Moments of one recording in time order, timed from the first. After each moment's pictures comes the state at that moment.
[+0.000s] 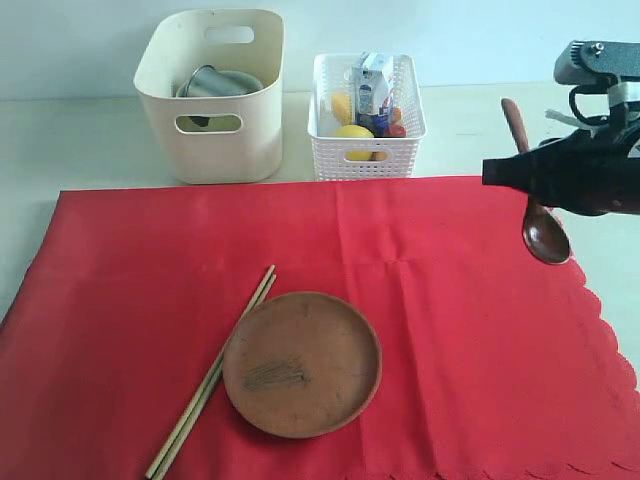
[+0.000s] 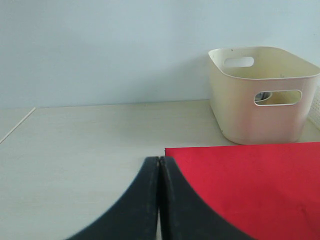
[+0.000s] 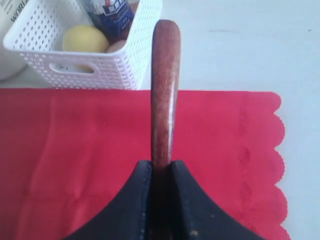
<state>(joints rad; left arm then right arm) 0.00 0.01 0.00 0.02 0.19 0.05 0.27 1.39 -0.58 0.29 -0.03 -0.07</state>
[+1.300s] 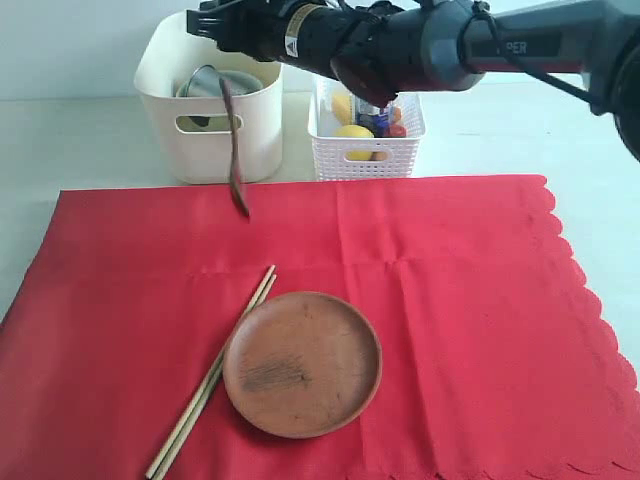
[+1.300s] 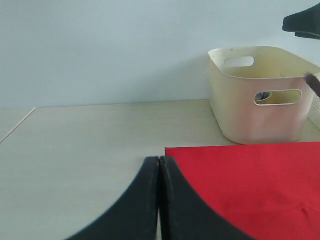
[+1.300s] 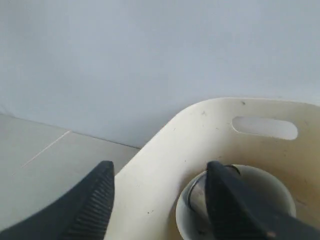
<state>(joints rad) 0.00 0.01 0.00 0.02 0.19 0.05 0.55 2.28 -1.72 -0.50 -0.34 0.81</state>
